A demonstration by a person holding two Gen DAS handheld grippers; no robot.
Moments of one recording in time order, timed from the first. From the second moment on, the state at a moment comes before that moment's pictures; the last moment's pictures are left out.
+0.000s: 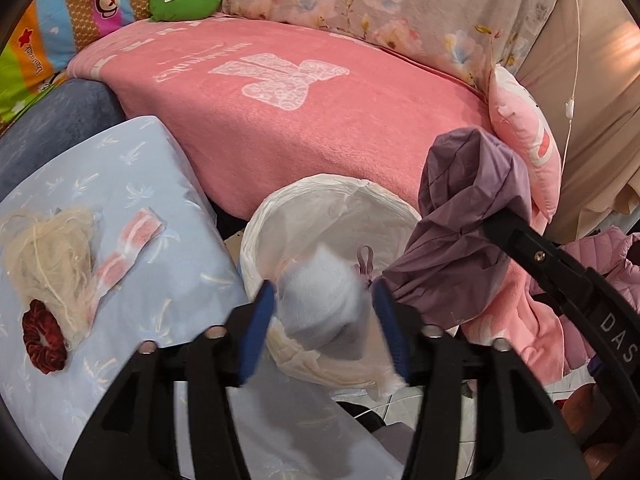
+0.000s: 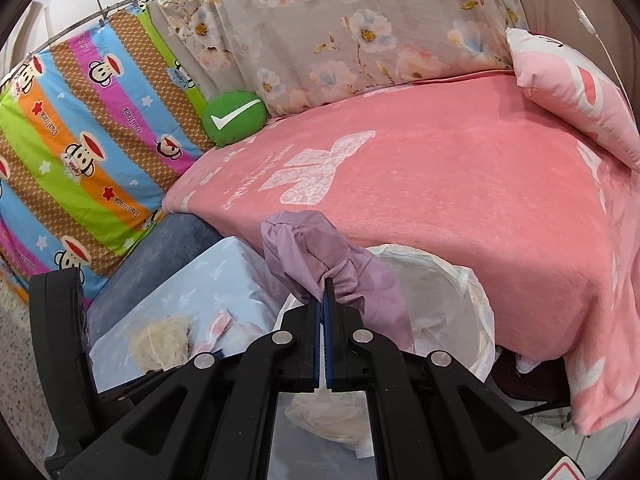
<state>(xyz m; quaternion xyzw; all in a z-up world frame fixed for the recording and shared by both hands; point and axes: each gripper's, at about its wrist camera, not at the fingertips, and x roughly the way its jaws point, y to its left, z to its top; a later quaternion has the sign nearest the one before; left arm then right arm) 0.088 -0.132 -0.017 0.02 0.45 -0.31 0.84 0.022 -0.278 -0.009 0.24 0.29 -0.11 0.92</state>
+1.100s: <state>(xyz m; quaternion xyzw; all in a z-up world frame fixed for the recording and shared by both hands) 0.099 -0.044 -0.022 -0.01 0.44 -0.17 0.88 0.042 -0.210 -0.020 0.20 0.33 -0.05 0.92</state>
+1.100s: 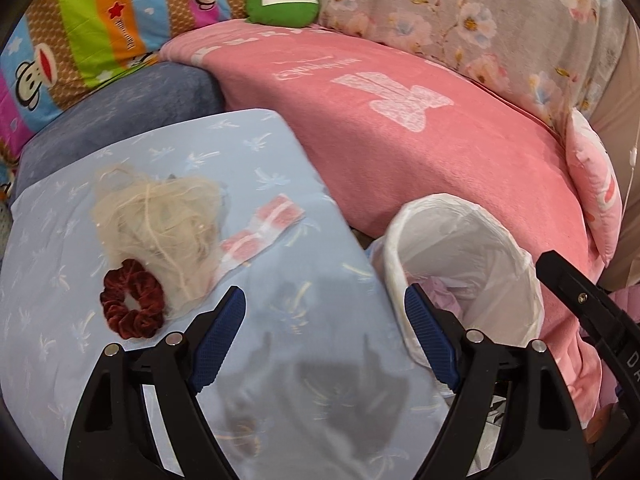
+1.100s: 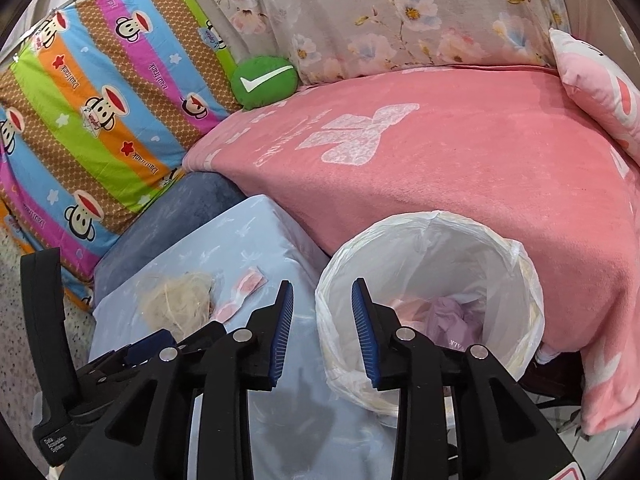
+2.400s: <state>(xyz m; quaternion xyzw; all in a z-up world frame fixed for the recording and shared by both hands) 0.147 0.137 -0.093 -0.13 0.50 0.01 0.85 0.155 -0.022 -0.090 0.10 0.45 0.08 0.88</state>
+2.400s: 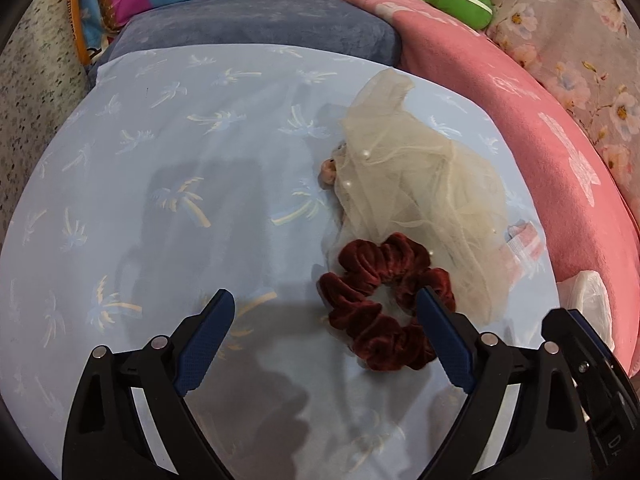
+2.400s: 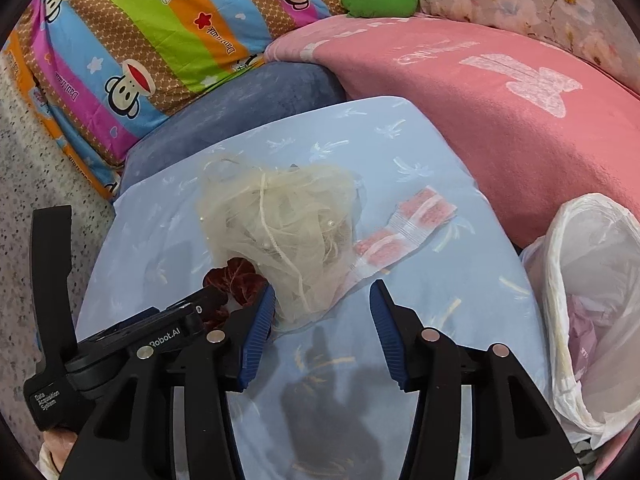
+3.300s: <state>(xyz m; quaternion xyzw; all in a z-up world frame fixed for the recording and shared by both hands) 0.143 0.123 -0.079 -0.13 0.50 -0.05 0.86 0.160 -0.022 -0.083 0.11 0.43 0.09 0.89</state>
